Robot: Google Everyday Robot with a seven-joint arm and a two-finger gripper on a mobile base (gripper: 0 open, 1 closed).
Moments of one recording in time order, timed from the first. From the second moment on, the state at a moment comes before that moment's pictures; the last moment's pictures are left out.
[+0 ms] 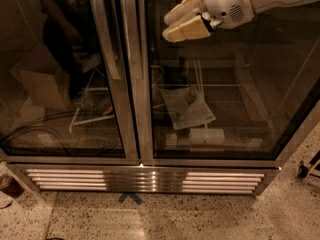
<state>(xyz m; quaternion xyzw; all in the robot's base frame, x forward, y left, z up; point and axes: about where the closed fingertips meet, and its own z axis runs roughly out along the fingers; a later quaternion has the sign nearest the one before) 0.575 -0.040 1.025 -0.63 0.60 0.20 0.45</state>
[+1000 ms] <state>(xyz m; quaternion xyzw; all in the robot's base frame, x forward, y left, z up) 0.577 -0.035 1.022 -0.63 0.60 0.20 0.45</state>
